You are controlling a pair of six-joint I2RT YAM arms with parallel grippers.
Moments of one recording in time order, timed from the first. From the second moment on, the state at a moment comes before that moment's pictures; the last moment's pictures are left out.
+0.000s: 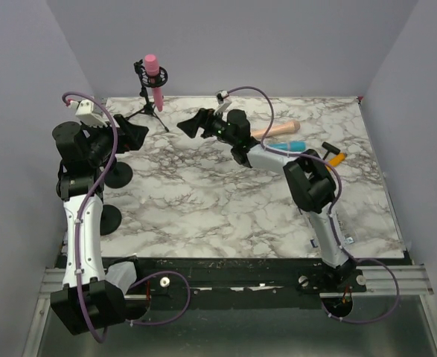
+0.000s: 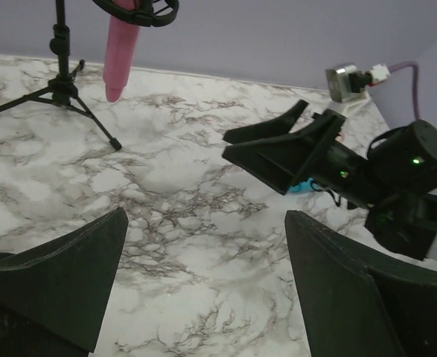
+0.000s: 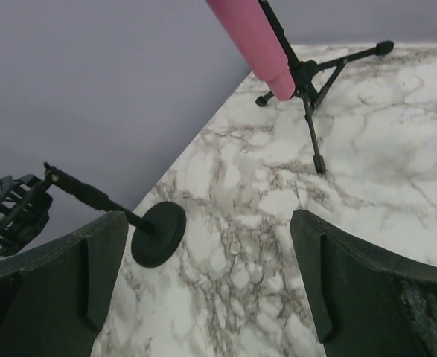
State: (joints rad) left arm 0.24 1.01 1.04 -0.19 0.59 -0.31; right arm 0.65 2.21 1.58 0.65 -0.29 0.62
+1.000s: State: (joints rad) left arm 0.24 1.21 1.00 0.05 0.80 -0.56; right arm 0.66 2.55 1.93 0.64 -0.17 0.68
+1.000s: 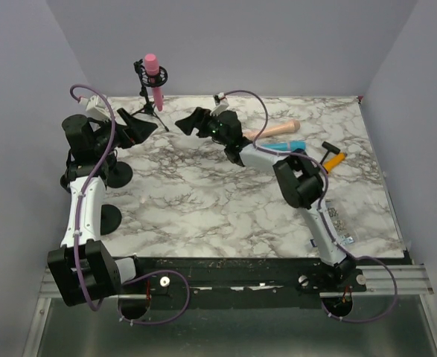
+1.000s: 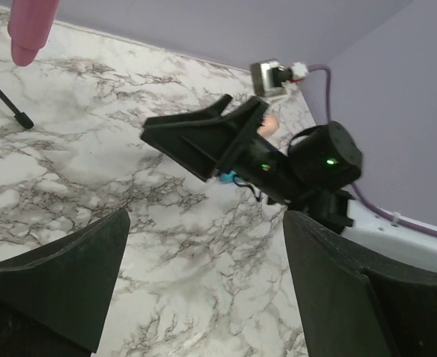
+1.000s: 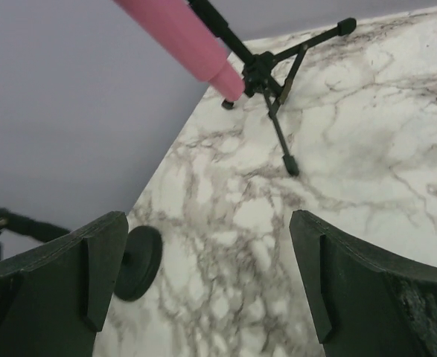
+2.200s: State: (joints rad) left arm 0.15 1.78 1.54 0.04 0.41 -1.19; right arm 0.66 1.30 0.92 0.27 -0.16 0.57
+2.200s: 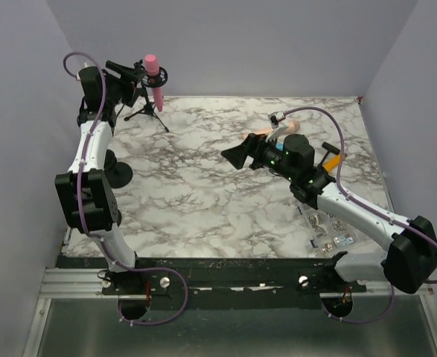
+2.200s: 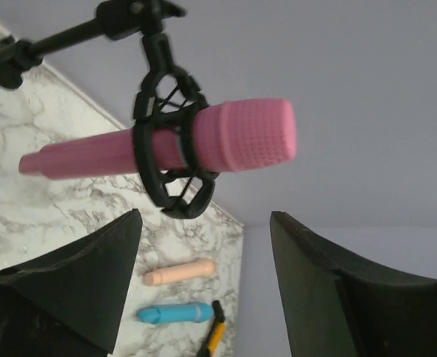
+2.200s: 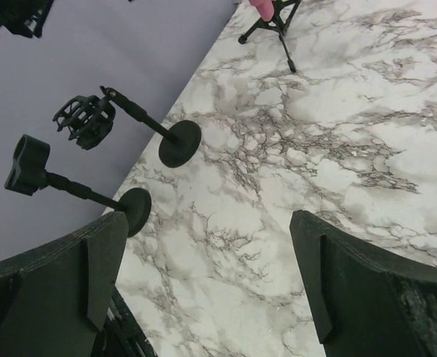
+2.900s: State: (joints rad) left arm -0.11 2.00 1.98 0.13 -0.01 -0.12; right arm 0.71 1.29 0.86 0.26 -0.03 0.50
